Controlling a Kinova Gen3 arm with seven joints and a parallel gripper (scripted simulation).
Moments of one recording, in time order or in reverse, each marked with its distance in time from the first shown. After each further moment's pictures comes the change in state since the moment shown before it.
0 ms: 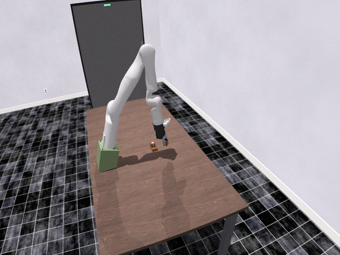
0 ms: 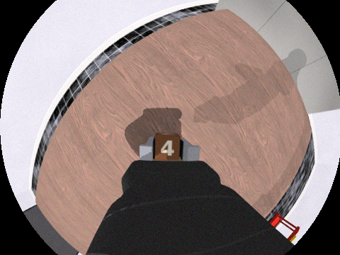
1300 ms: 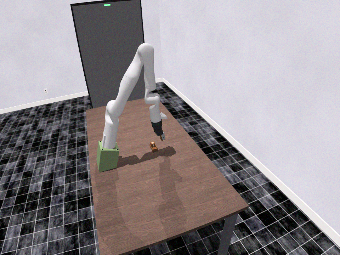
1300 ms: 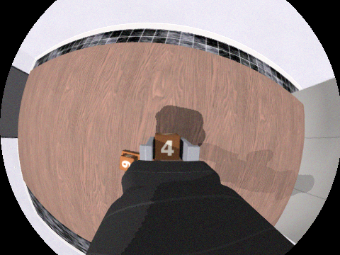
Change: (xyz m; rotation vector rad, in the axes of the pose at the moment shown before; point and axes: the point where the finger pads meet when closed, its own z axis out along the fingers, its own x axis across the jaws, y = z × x) arm -0.056 0.048 -0.003 -0.029 -0.070 -0.883
